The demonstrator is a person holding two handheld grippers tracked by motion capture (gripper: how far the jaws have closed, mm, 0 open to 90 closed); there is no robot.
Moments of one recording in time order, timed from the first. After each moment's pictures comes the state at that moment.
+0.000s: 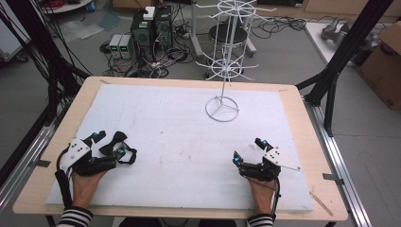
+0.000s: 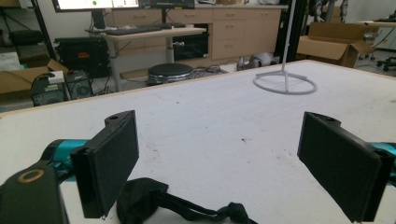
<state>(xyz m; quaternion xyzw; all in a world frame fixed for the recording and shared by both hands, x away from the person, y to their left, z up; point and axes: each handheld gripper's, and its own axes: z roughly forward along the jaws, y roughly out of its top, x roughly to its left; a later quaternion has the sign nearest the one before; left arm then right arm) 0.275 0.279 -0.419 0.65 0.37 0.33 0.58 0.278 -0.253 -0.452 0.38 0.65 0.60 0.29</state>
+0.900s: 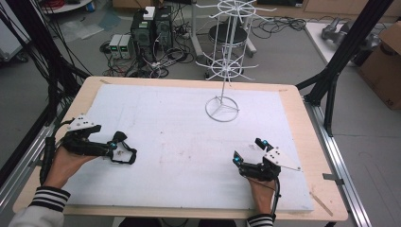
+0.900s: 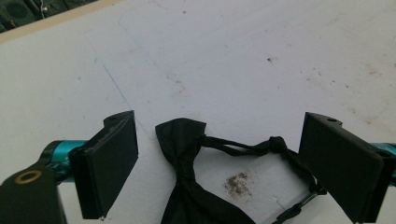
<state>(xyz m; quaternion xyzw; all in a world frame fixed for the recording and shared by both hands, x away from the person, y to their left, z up) 0.322 0.299 -0.381 0.80 0.40 0.22 0.40 0.277 -0.253 -0.452 0.38 0.64 0.60 0.29</state>
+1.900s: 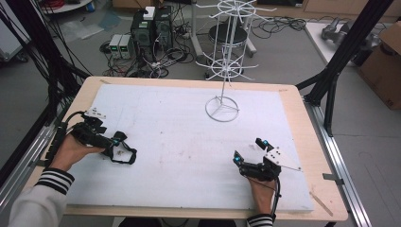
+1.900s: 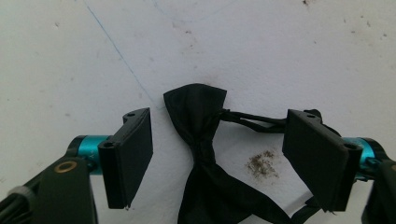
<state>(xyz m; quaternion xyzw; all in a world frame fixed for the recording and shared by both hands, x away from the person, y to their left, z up) 0.363 0.292 -0.386 0.85 0.43 0.14 0.28 0.278 -0.254 -0.452 0.38 0.64 0.60 0.29</state>
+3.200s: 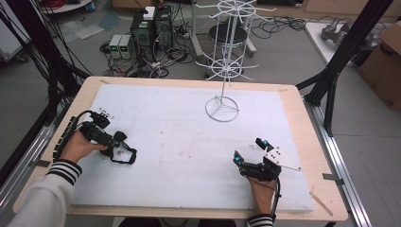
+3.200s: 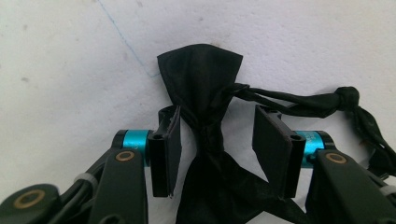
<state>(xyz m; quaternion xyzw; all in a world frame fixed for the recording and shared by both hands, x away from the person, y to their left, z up) 0.387 0.286 -0.404 0.86 0.46 0.07 0.19 0.277 -0.254 -0.452 0.39 0.64 0.60 0.29</state>
